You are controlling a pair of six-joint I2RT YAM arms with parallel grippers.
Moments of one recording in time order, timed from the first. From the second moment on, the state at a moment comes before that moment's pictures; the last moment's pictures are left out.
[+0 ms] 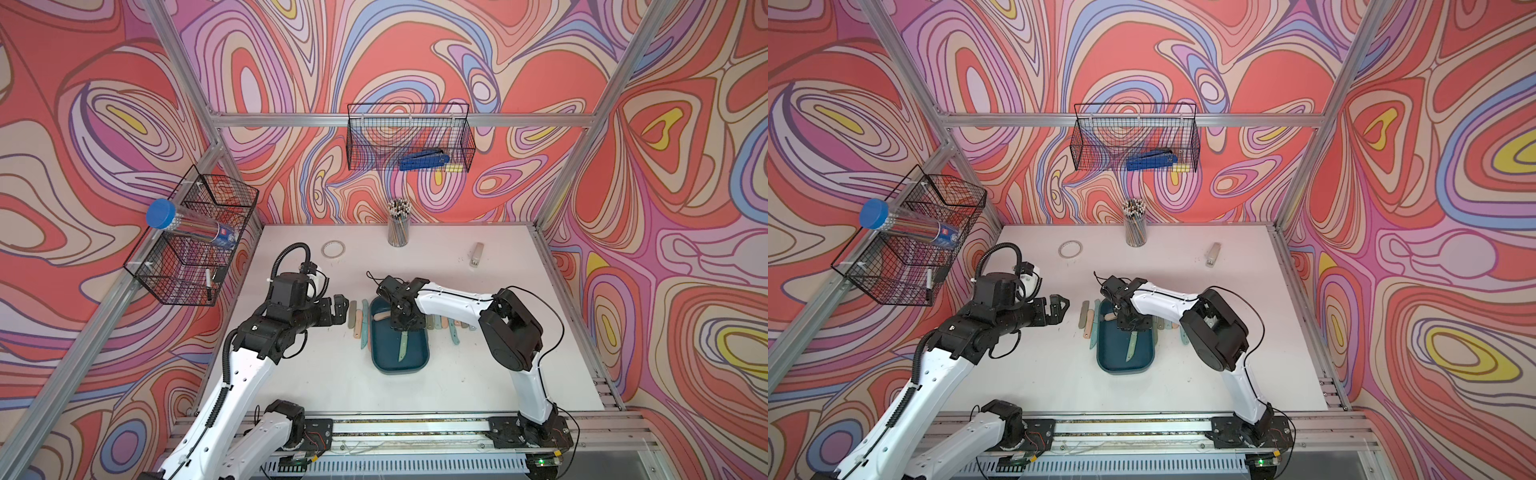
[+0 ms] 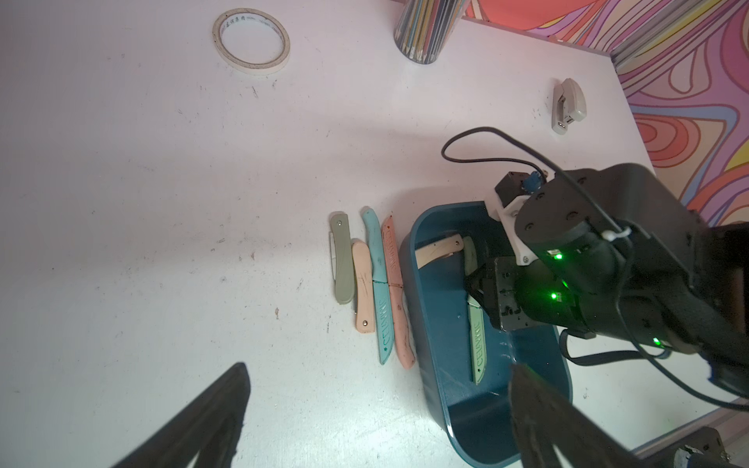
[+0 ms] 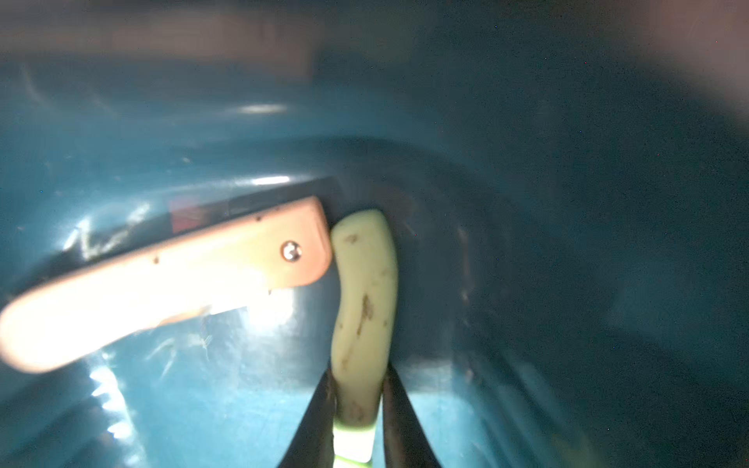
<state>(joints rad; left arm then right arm) -0.28 0.90 0.95 -0.80 0.12 -0.34 0.84 2.09 1.54 -0.88 0.11 0.85</state>
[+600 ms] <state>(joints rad) -0.28 0.90 0.94 -0.79 0.12 -0.34 0.84 1.92 1.54 -0.91 0.17 0.80</state>
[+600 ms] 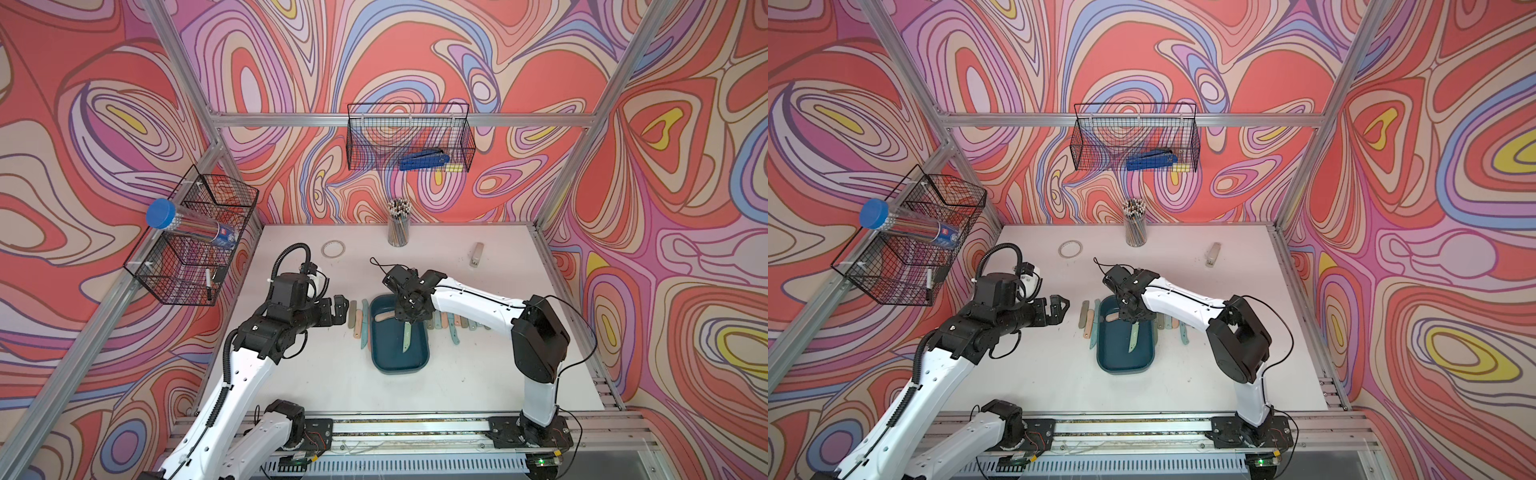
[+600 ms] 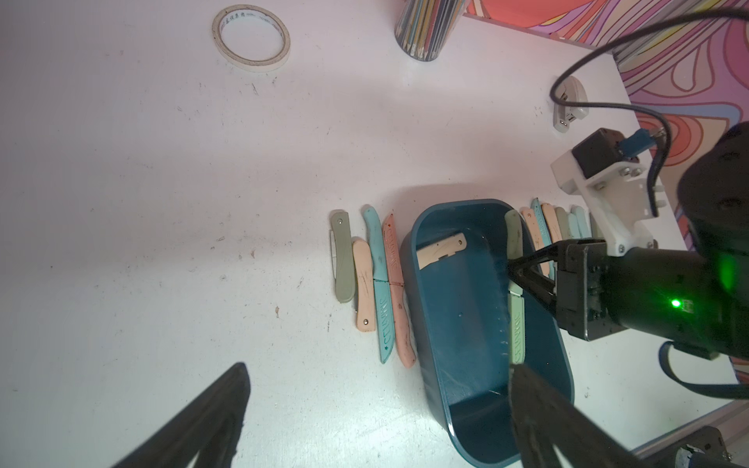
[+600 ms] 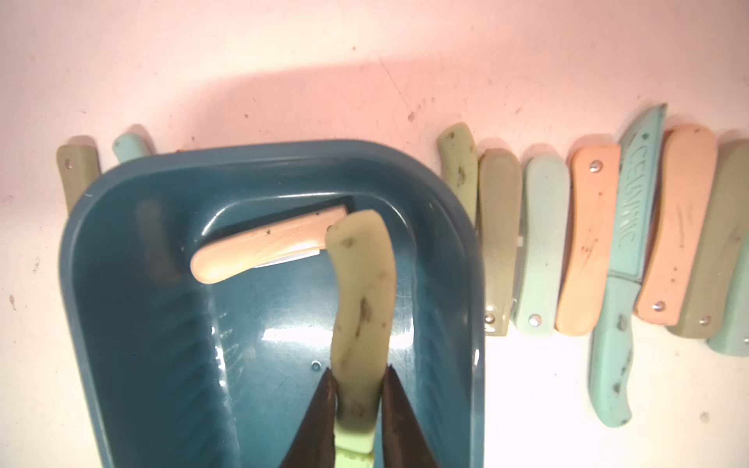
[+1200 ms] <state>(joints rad) -0.28 0.90 0.94 -0.79 0.13 -0.34 0.53 1.53 1.42 -1.01 0.17 0.64</state>
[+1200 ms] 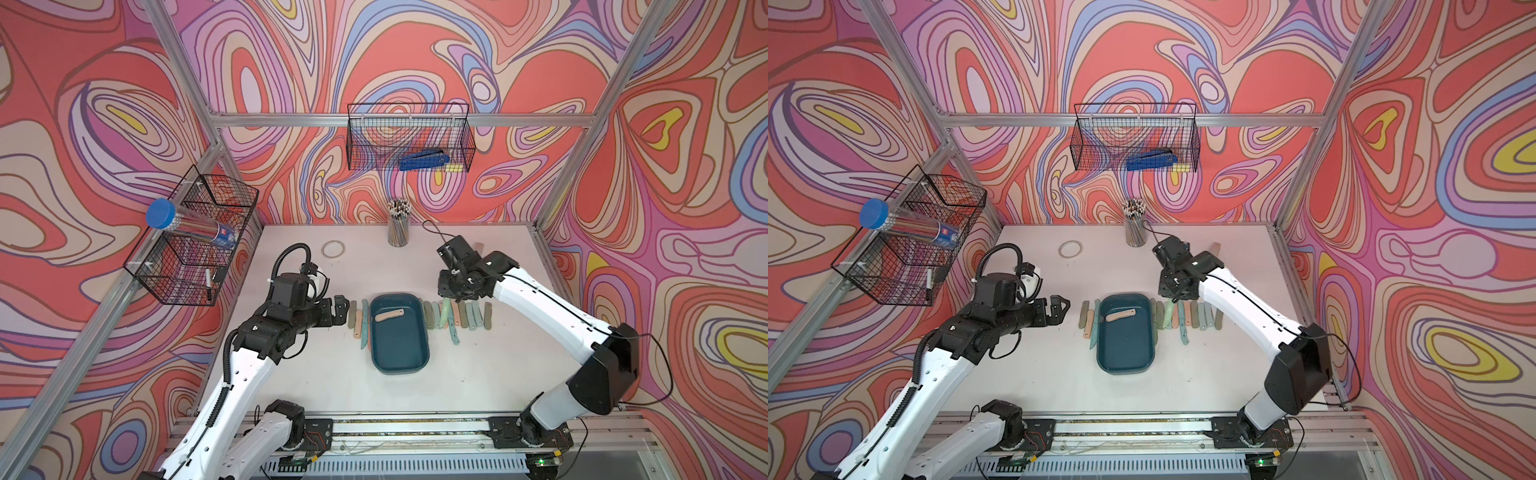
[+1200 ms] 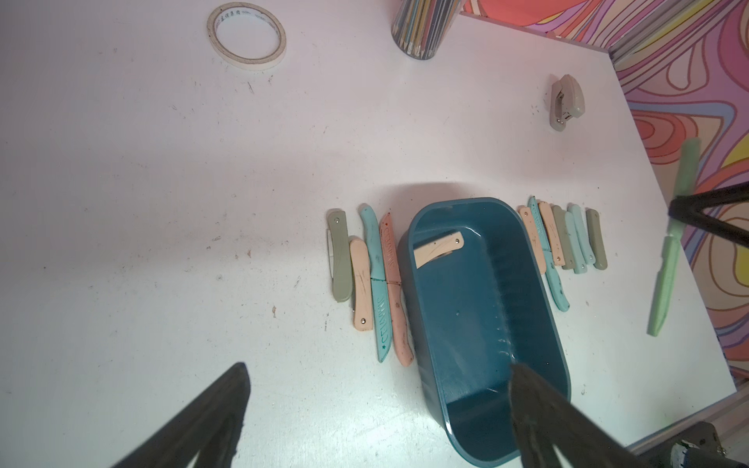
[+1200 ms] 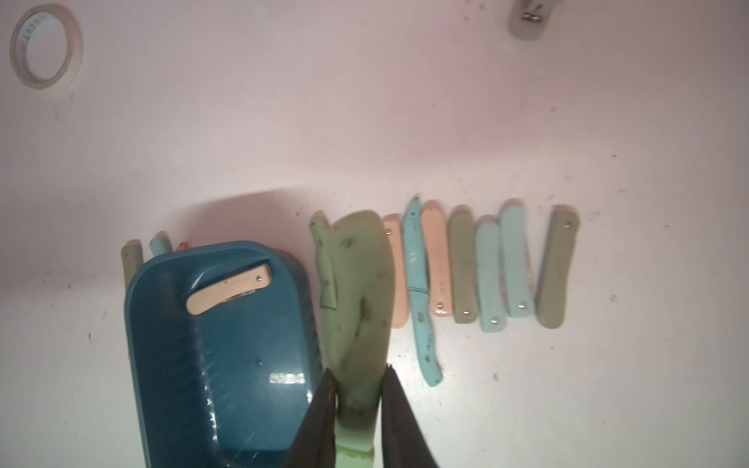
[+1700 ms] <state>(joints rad) -0.28 0.90 0.94 -0.79 0.14 -0.34 0.13 1.61 1.20 -1.01 0.18 0.35</state>
